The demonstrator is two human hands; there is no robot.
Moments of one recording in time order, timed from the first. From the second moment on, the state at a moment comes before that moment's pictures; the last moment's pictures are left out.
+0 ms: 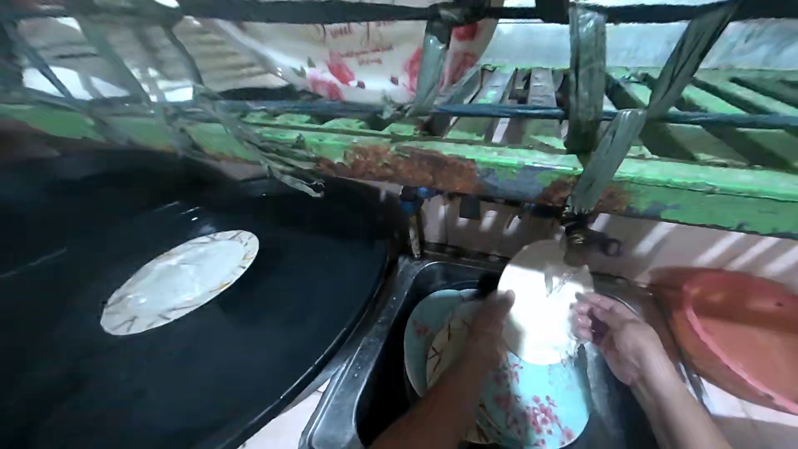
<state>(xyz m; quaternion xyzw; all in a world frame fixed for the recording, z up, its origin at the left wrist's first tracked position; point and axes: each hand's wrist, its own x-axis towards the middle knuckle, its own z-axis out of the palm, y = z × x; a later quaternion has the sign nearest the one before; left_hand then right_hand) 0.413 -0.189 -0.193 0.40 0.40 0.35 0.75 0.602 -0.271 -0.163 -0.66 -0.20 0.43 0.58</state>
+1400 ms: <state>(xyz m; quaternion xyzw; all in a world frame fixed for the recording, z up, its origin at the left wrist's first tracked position) 0.357 -0.229 -0.155 0.91 0.30 0.17 0.24 0.582 -0.292 -0.177 -0.52 -0.07 0.53 0.67</state>
